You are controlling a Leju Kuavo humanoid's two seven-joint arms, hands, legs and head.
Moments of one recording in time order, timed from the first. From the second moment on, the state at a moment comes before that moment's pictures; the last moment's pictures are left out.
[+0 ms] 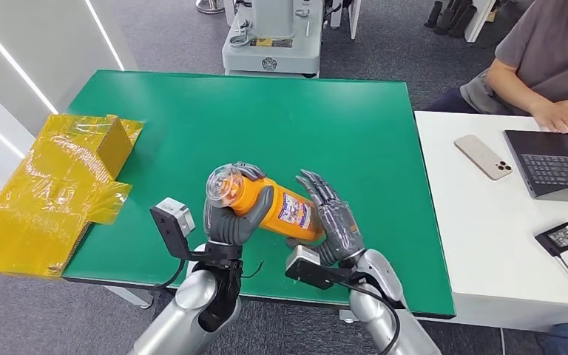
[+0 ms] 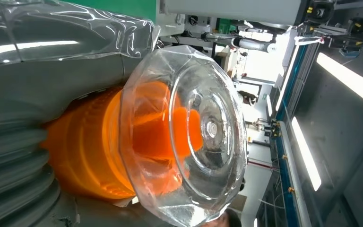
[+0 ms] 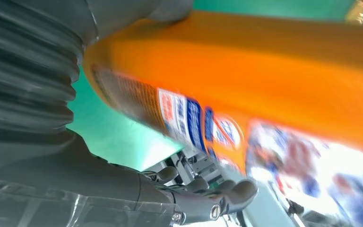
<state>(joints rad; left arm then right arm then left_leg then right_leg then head) -0.31 -0.14 -0.49 -1.27 0.14 0.28 -0.47 -0.36 0.07 0.68 -0.99 0.51 -0.25 -0.48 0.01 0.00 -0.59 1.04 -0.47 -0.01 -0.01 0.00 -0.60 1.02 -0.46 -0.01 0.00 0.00</state>
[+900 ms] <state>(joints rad) -0.29 -0.14 -0.48 -1.28 0.13 0.31 -0.48 -0.20 0.07 0.68 -1.60 0.37 -0.31 -0.49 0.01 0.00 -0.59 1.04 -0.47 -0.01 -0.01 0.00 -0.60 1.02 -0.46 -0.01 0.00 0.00</state>
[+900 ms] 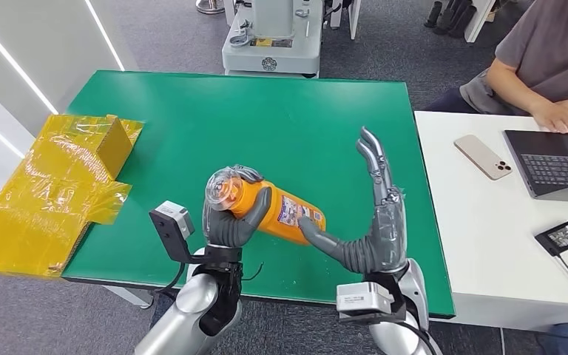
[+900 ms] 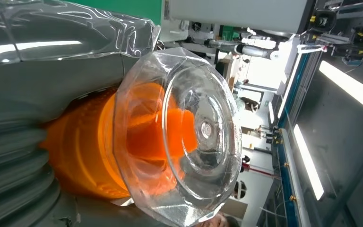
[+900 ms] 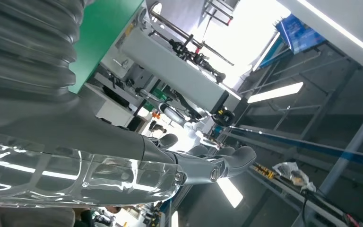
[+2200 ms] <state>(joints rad) -0.34 0.34 -0.42 -1.25 -1.17 0.33 -0.24 0.02 0.04 0.55 -1.69 0.35 -0.29 -0.52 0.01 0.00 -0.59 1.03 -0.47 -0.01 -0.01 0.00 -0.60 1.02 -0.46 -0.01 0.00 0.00</state>
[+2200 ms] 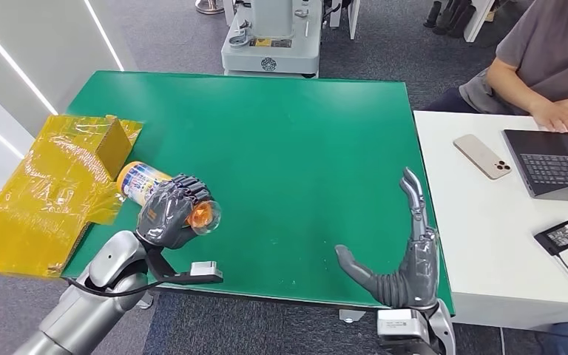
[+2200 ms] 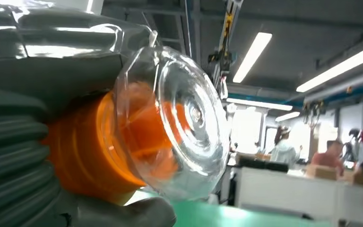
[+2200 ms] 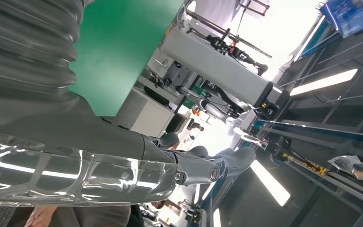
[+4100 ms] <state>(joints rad) -0.73 0.35 -0.50 -0.33 -1.33 0.24 -0.15 -0.02 0.05 0.56 -1.72 0.40 -0.23 -0.47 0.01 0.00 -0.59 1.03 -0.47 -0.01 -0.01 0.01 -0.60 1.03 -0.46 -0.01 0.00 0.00</state>
